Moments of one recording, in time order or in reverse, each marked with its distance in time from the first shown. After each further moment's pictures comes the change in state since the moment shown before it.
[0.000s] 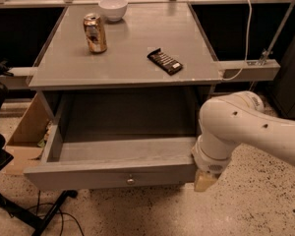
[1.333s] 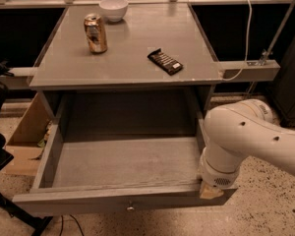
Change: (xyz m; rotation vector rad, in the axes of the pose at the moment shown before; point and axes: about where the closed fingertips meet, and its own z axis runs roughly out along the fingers) arm 0.012 0.047 -0.006 -0.063 0.033 0.041
